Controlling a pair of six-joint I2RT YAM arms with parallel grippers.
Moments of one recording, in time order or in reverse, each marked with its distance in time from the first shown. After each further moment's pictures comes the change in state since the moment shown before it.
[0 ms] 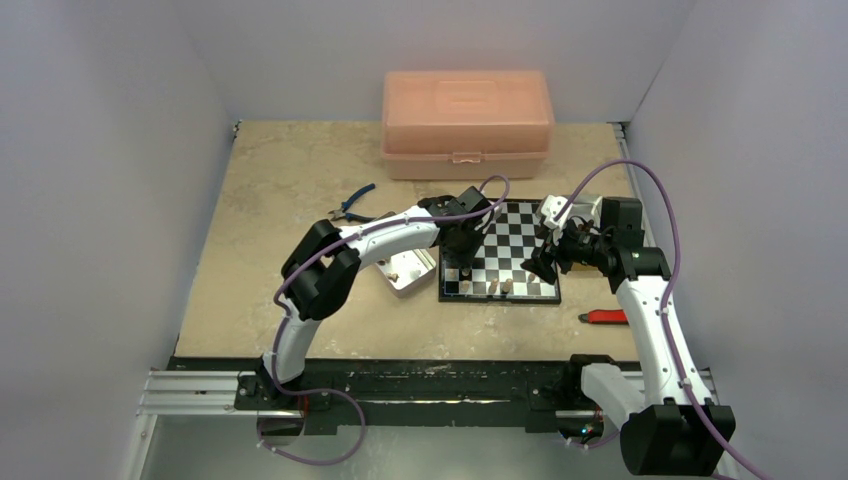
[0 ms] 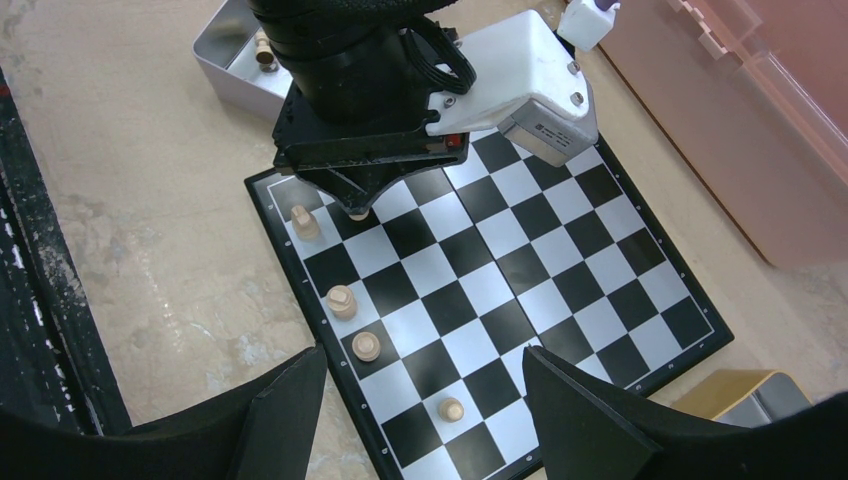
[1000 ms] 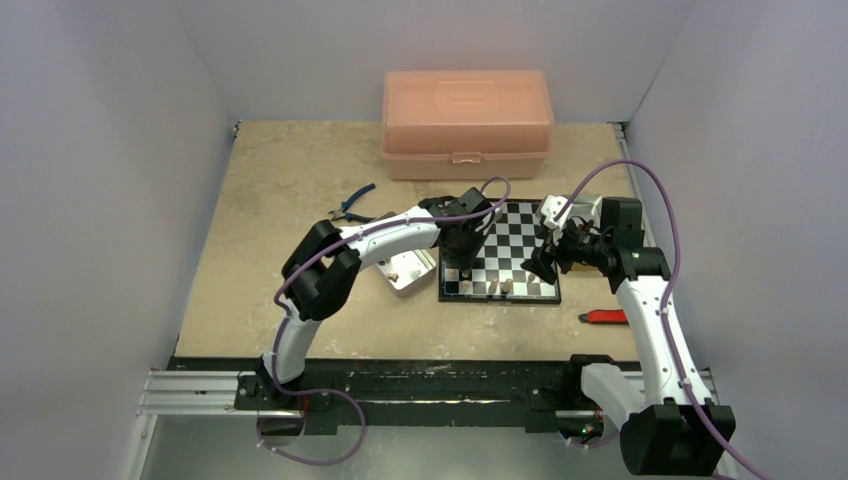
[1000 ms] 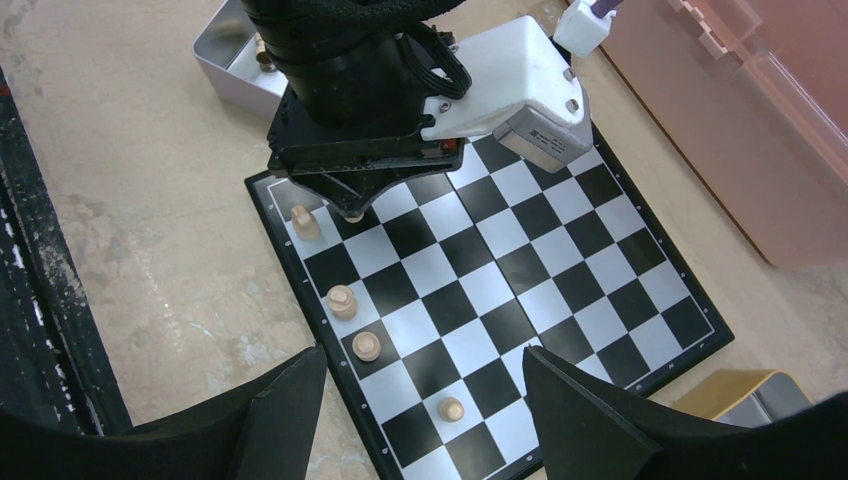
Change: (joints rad) left arm -0.004 0.001 0.003 -0.014 0.004 0.001; right arm 0.000 0.000 0.000 0.000 0.000 0.000
